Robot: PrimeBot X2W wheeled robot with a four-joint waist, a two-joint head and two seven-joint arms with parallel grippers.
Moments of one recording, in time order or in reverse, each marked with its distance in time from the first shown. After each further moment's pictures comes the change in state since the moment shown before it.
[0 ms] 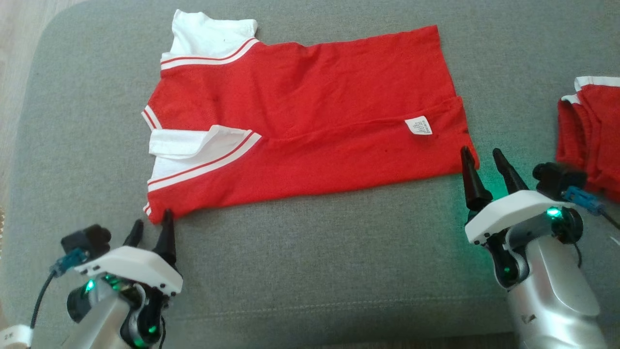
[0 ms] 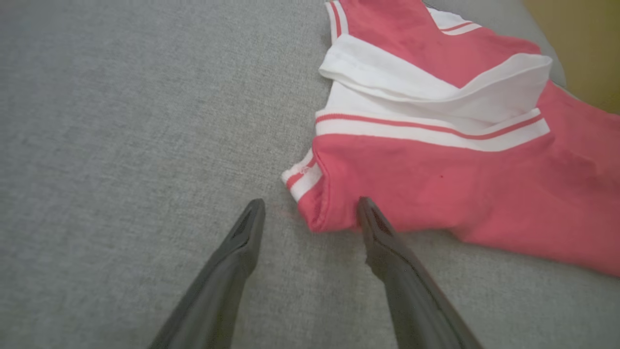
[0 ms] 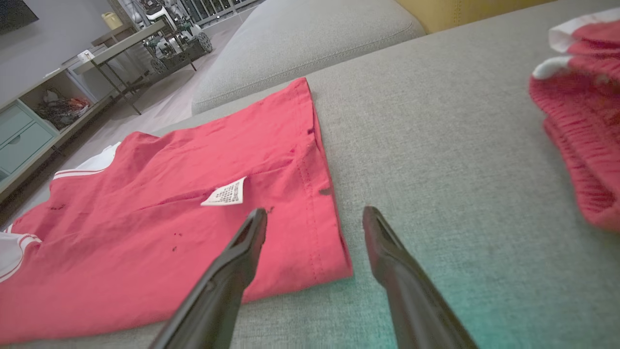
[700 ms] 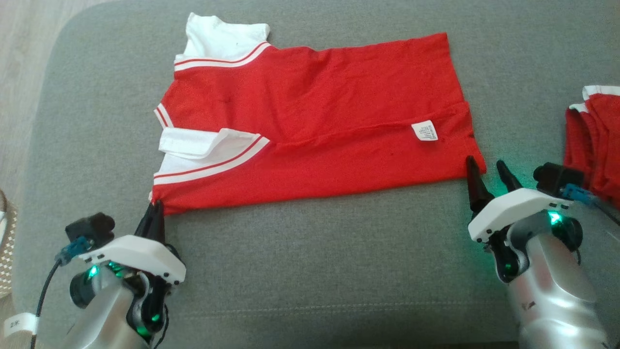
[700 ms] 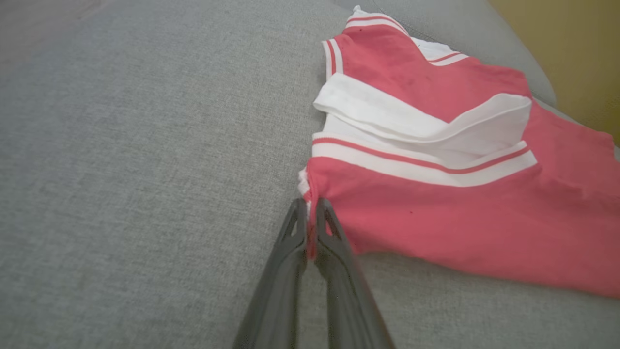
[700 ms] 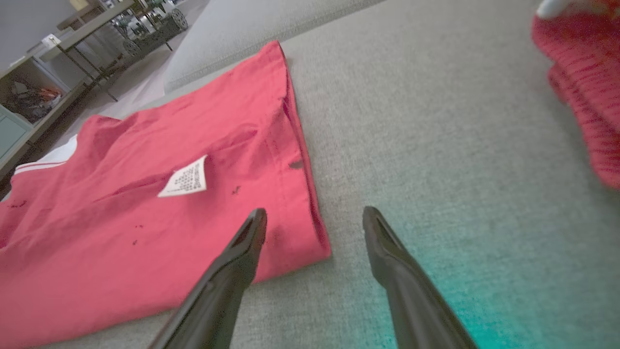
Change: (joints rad) left arm -0.062 -0.058 0.060 0.105 0.099 -0.075 -0.005; right arm -0.085 -0.001 -0.048 0.206 -0.008 0.000 -0.007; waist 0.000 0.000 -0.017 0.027
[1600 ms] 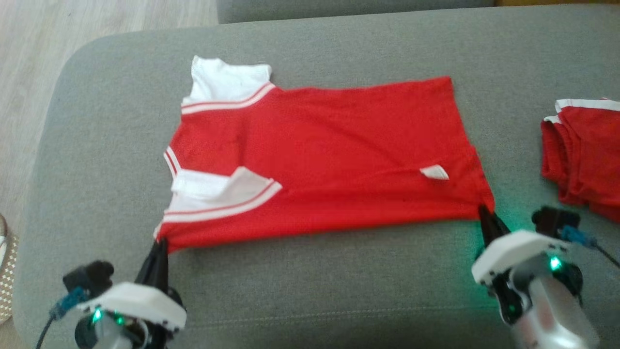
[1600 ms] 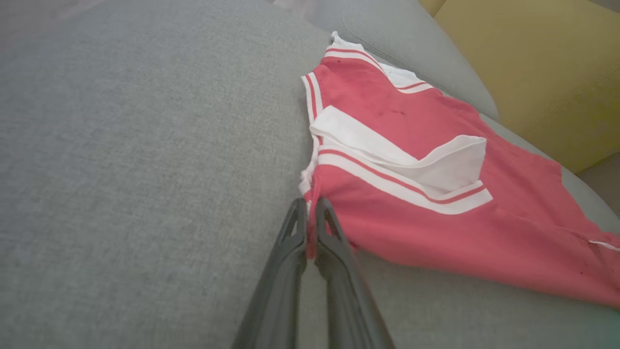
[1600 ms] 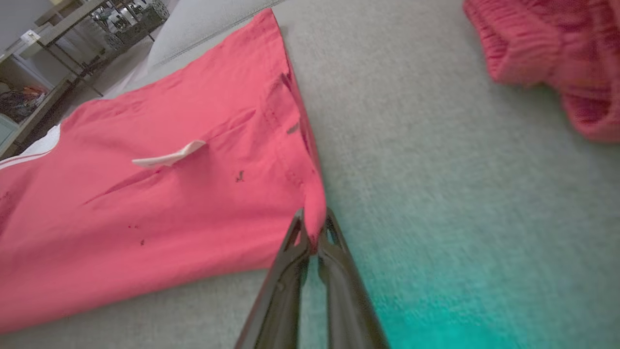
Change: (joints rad) left arm 0.204 -0.038 0.138 -0.141 0.076 -0.075 0.000; right arm 0.099 0.003 -0.029 0.045 0.004 0.000 0.011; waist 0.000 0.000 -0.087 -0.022
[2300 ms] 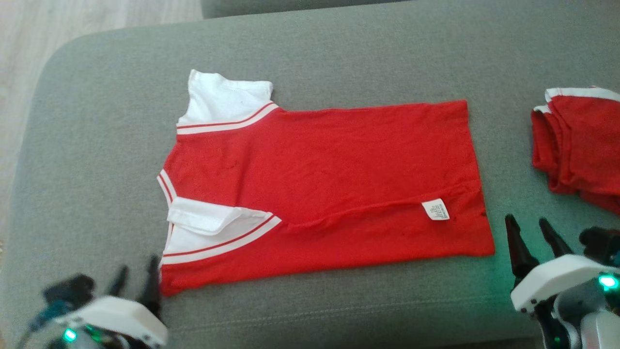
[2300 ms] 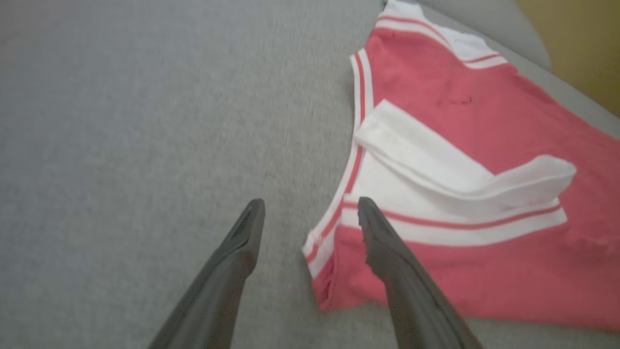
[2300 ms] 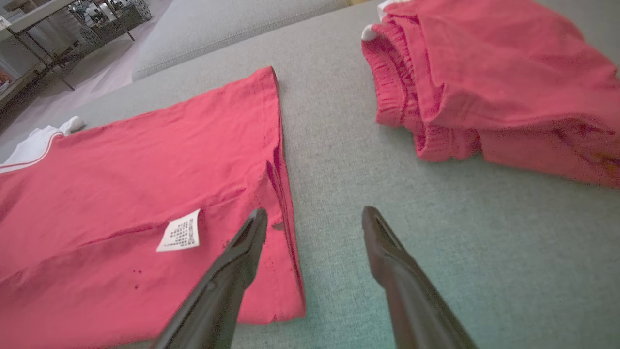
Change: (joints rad) left arm 0.143 0.061 0.001 -0.163 -0.003 0.132 0.116; right arm 0.356 0.013 -0.102 -0.624 -0.045 0.000 0.253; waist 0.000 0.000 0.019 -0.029
